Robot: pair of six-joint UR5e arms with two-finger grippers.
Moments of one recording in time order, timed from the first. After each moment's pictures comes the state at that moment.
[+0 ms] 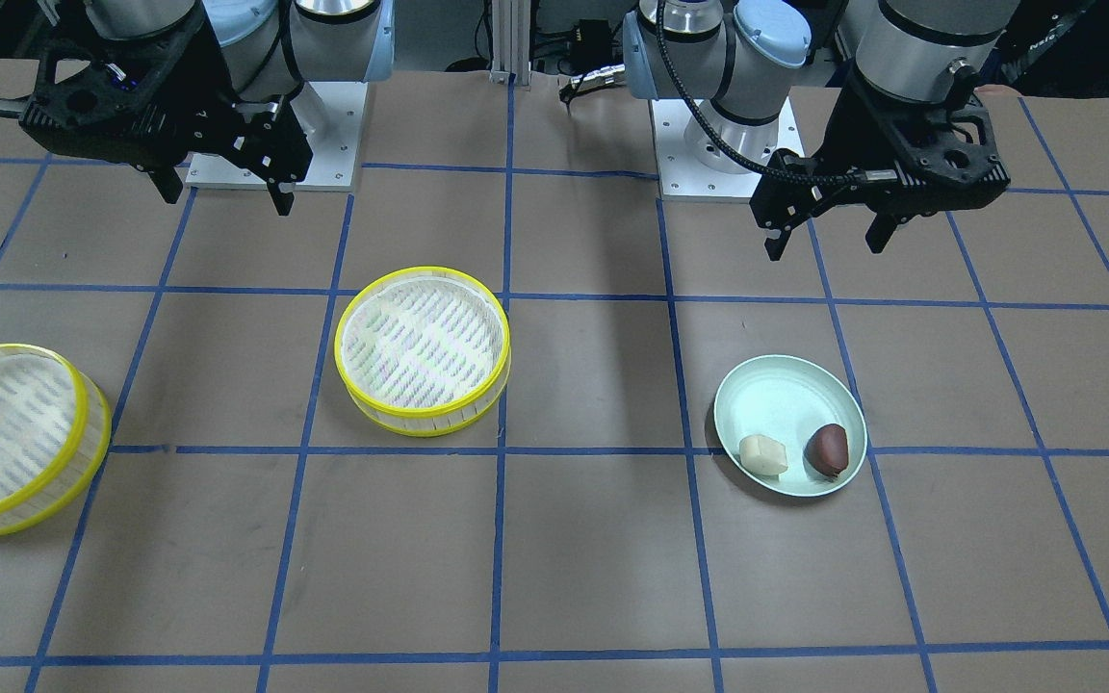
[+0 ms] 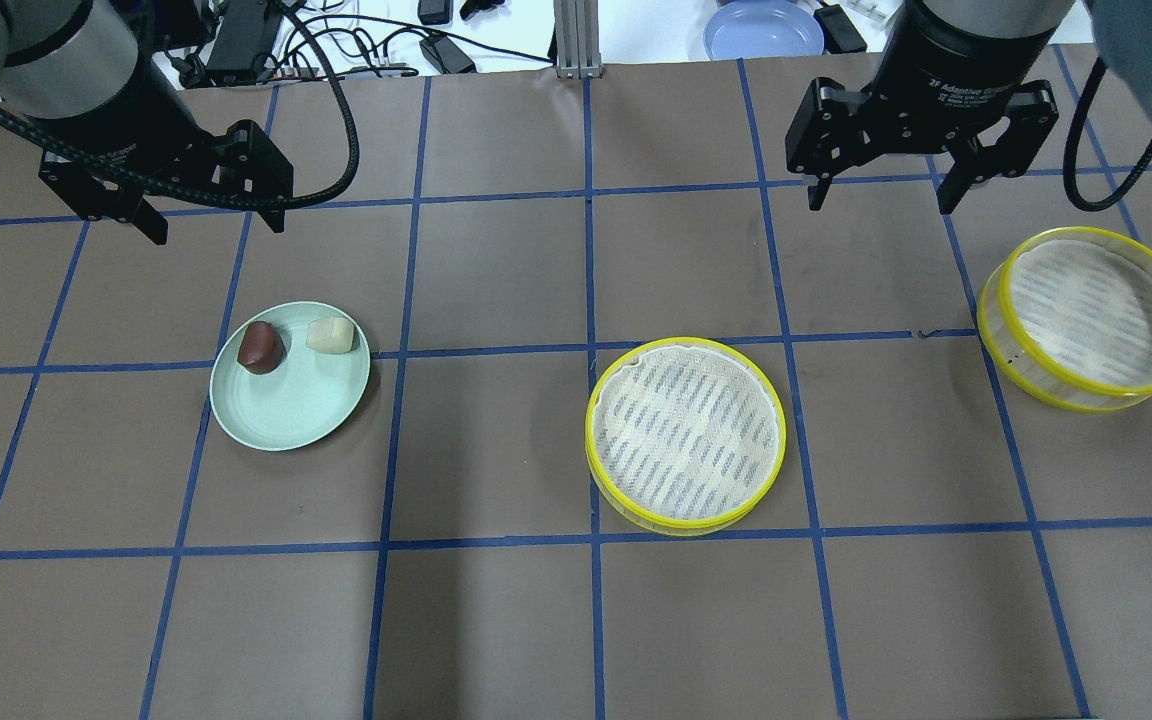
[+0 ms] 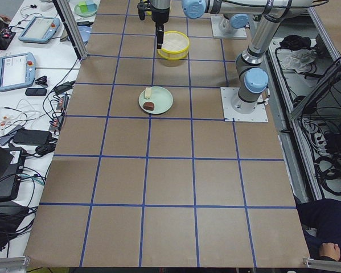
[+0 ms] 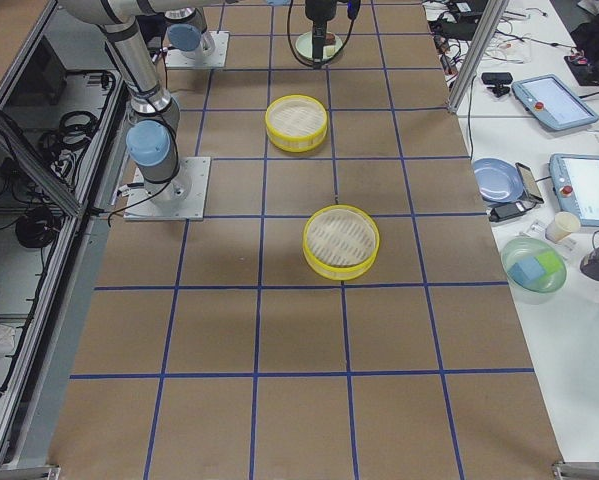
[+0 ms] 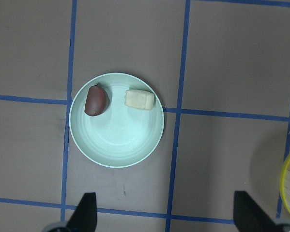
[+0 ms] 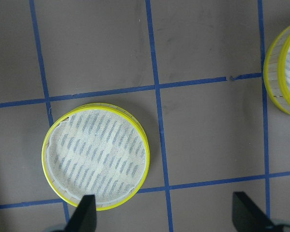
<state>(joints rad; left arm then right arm) -1.52 -1.52 -1.59 -1.52 1.61 -0.03 1.62 -1.58 1.47 -1.47 -1.58 0.15</state>
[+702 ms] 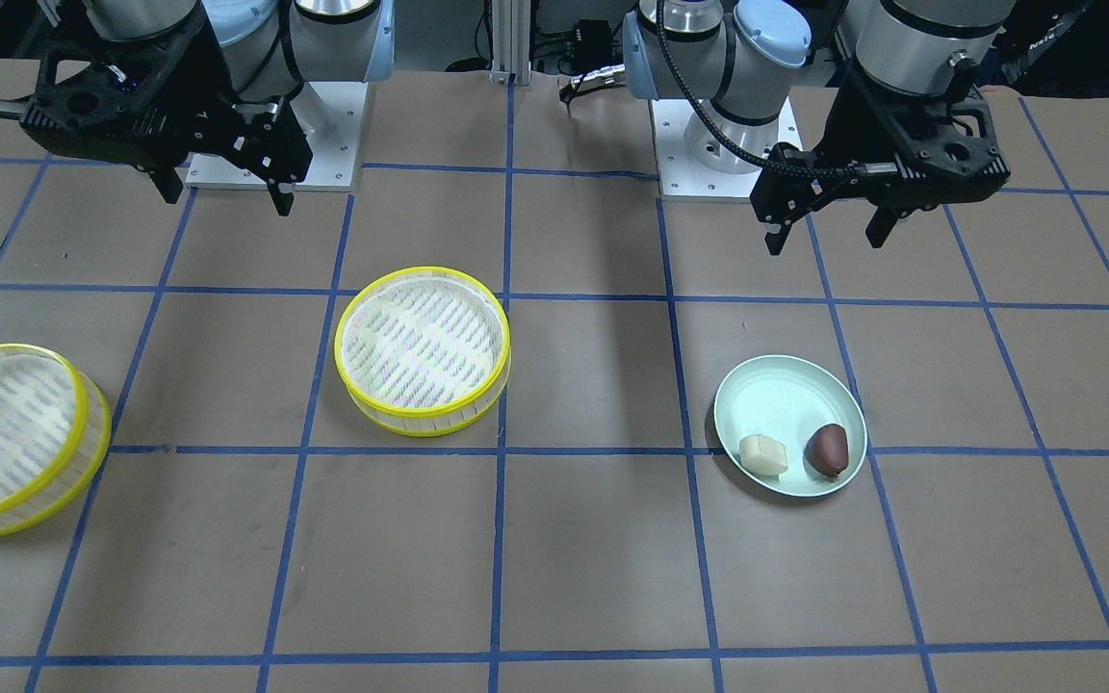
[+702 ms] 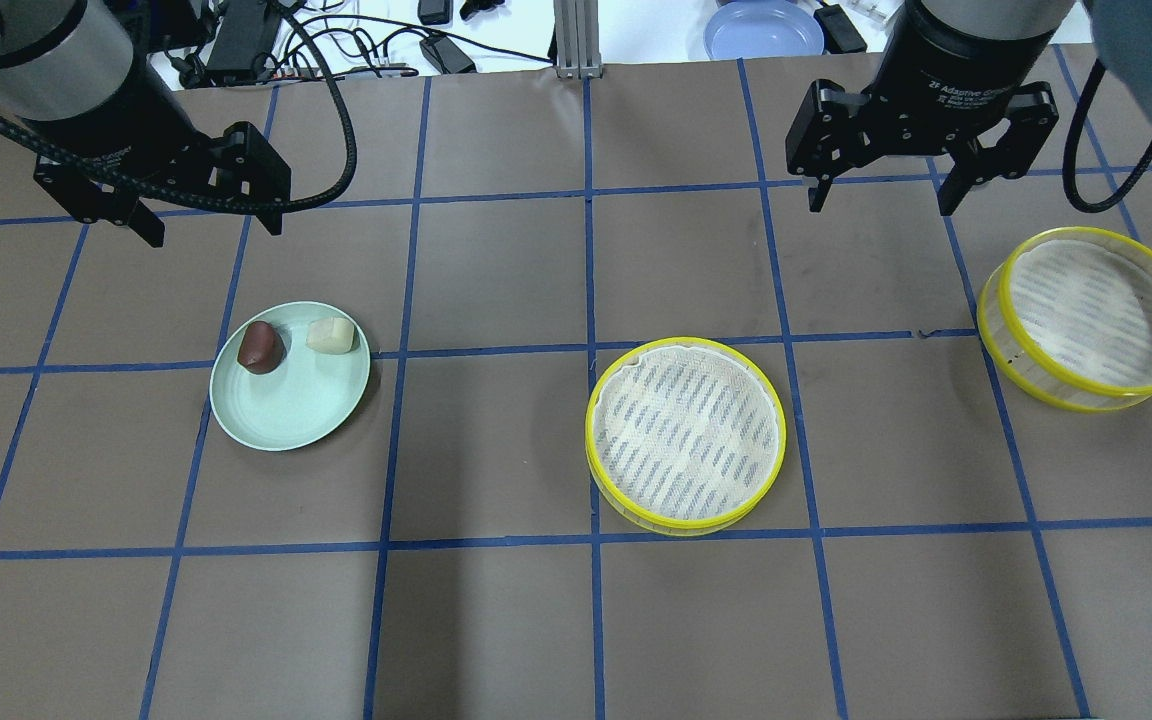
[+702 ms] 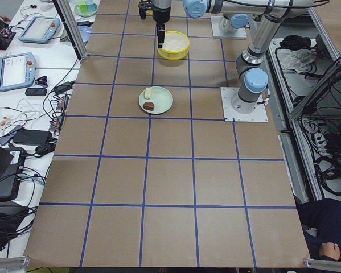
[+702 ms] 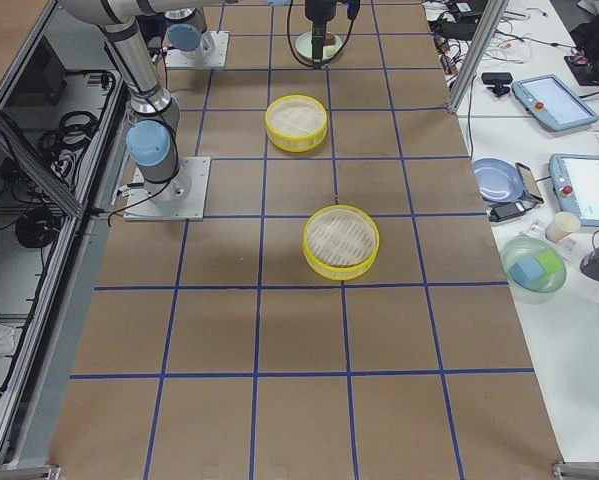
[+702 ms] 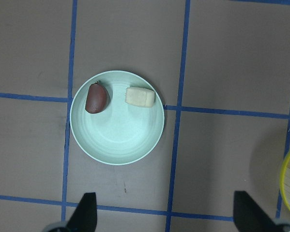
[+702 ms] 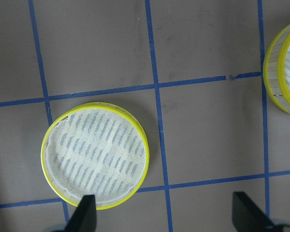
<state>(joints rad) -1.52 -1.51 -1.59 -1.53 1.61 -0.03 1.62 -1.58 1.47 -1.47 -1.59 0.15</state>
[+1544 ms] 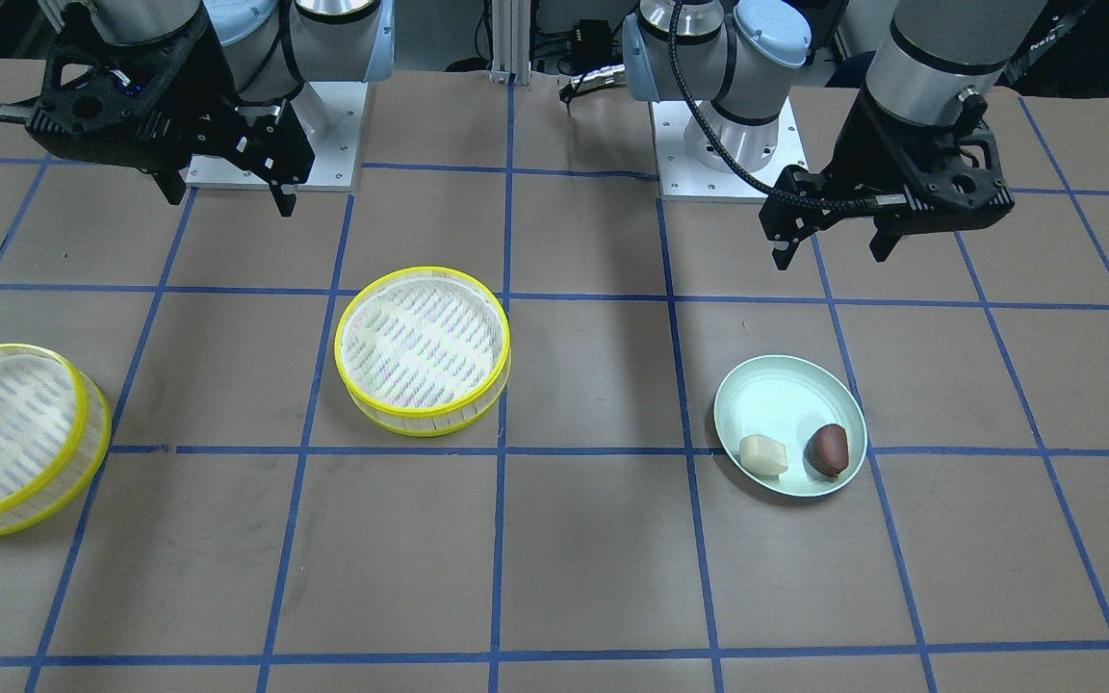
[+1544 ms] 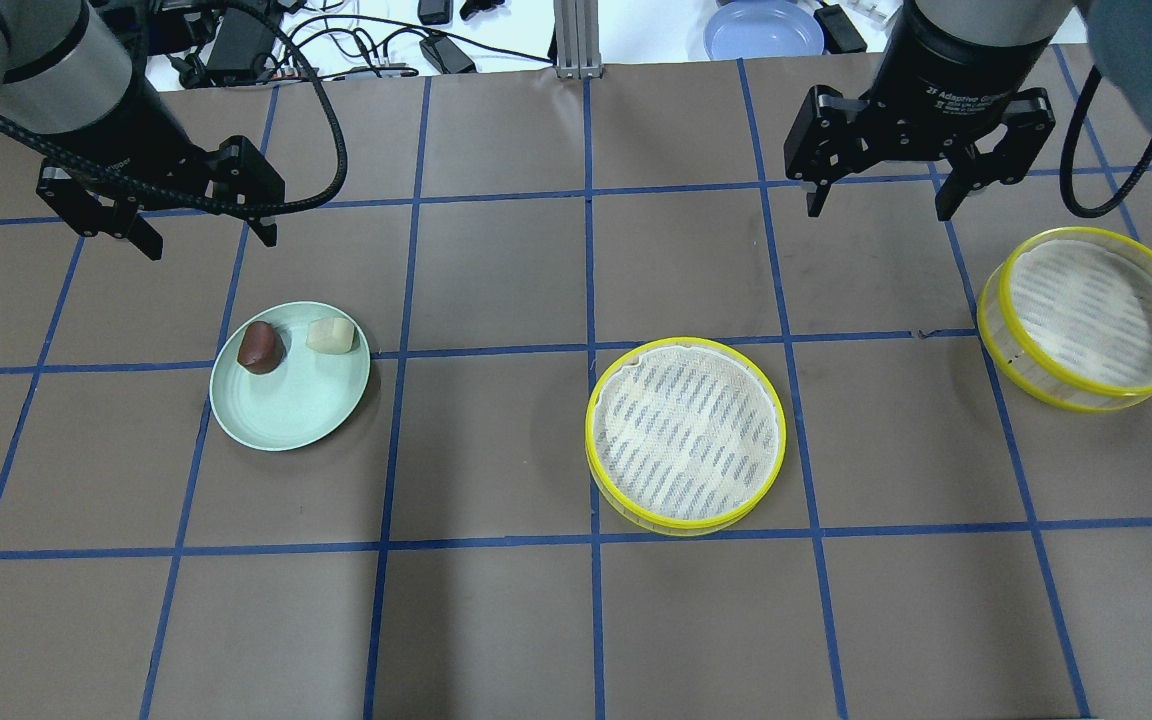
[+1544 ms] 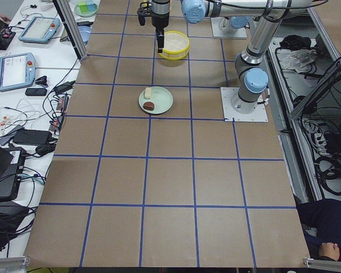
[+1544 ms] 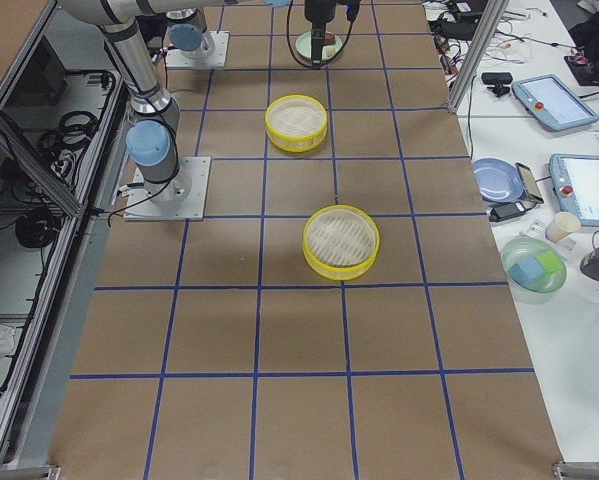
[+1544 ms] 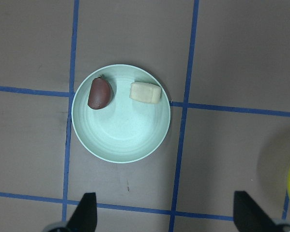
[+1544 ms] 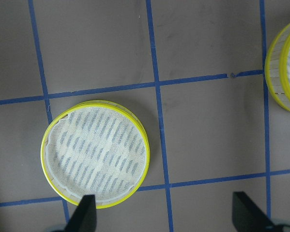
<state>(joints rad) -1.49 -1.53 -1.62 -1.52 1.61 -0.02 1.62 -1.58 1.48 -1.47 -1.58 0.15</state>
